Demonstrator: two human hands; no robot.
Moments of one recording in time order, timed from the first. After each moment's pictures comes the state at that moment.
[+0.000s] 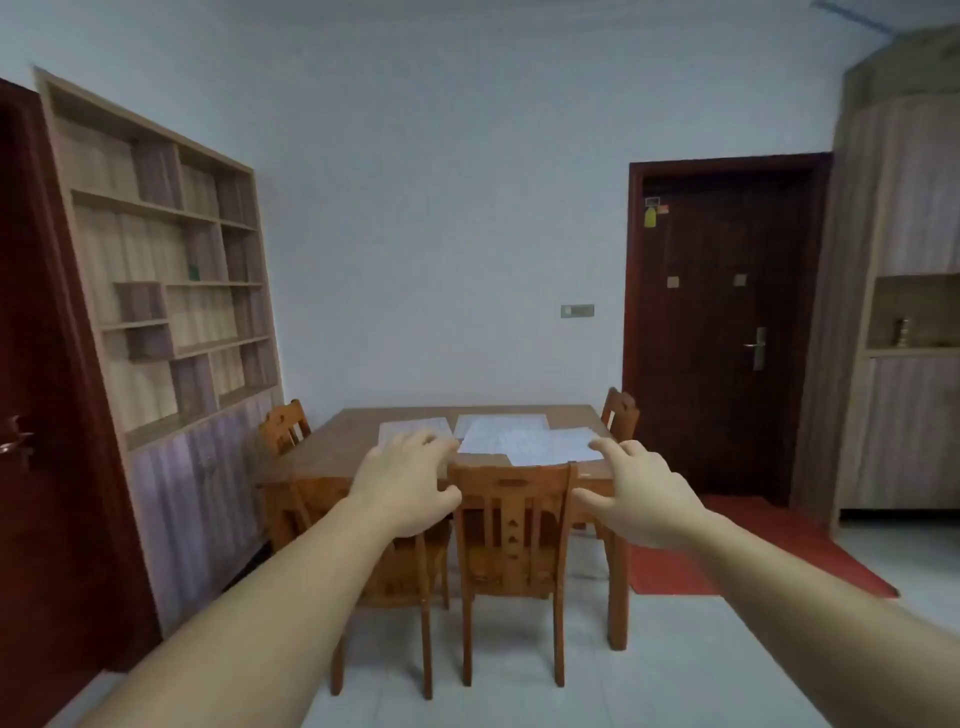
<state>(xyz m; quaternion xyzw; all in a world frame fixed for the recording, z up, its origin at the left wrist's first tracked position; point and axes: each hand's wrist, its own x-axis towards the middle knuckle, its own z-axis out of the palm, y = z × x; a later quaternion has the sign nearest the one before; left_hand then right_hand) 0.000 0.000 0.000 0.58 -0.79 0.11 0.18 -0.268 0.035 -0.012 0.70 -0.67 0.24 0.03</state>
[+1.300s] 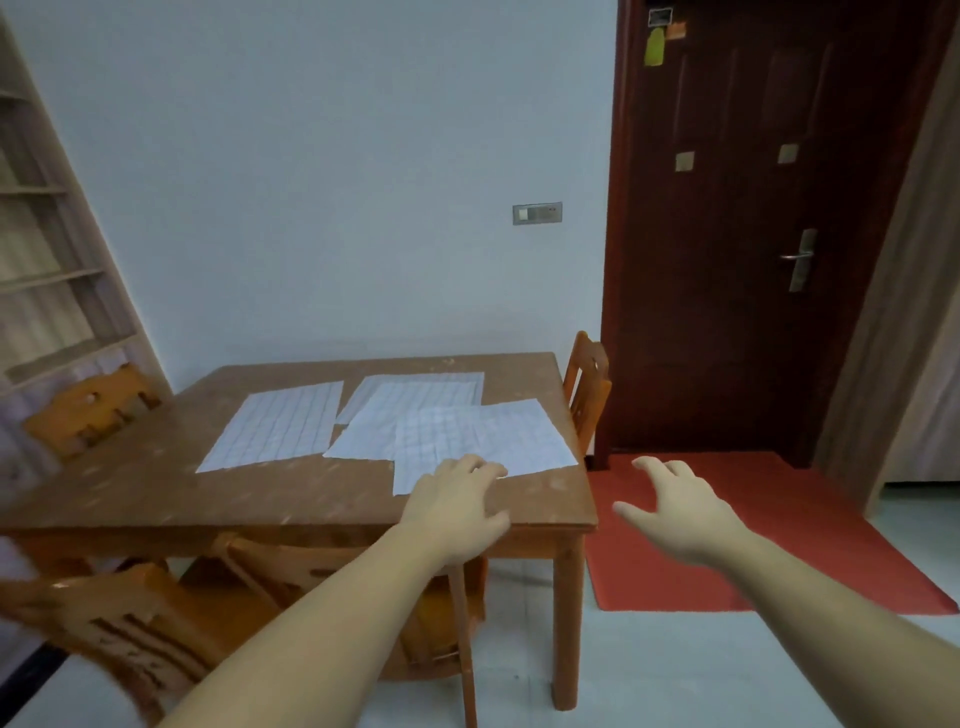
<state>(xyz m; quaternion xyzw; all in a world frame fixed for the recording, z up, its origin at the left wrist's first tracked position) -0.417 -0.602 -0.132 0.55 -0.83 -0.03 0.09 -0.675 -0.563 -0.139 0.64 -0.74 0.17 -0.11</state>
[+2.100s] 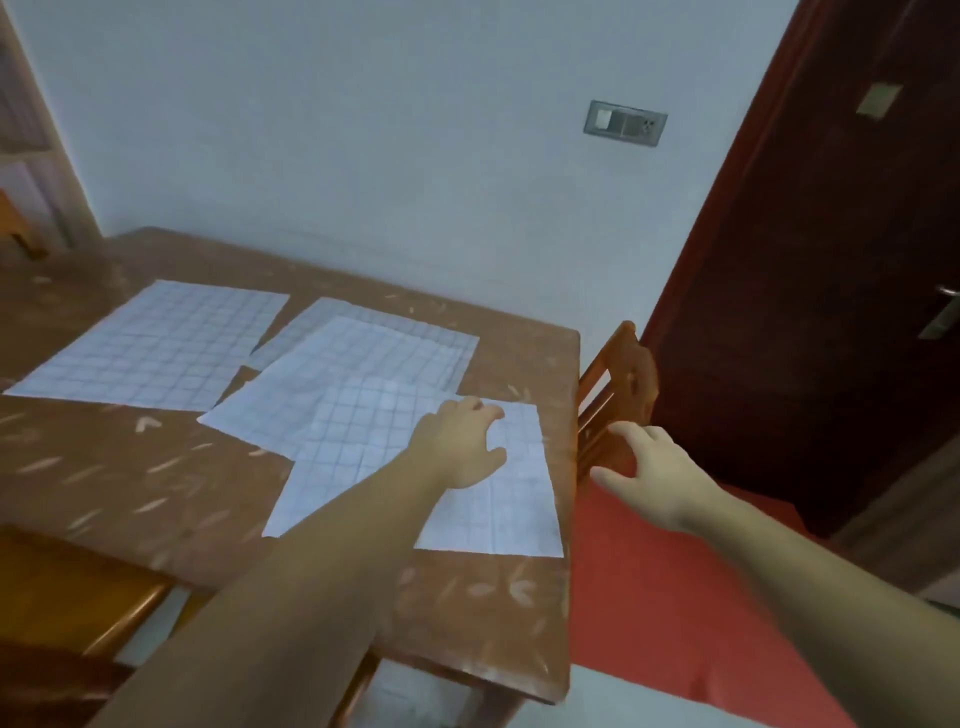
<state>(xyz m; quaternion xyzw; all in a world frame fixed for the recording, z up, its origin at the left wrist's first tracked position) -0.500 -1.026 -0.212 0.61 -0.77 -0.13 0.09 -0.746 -0.993 -0.172 0.73 -0.67 0.07 -0.14</state>
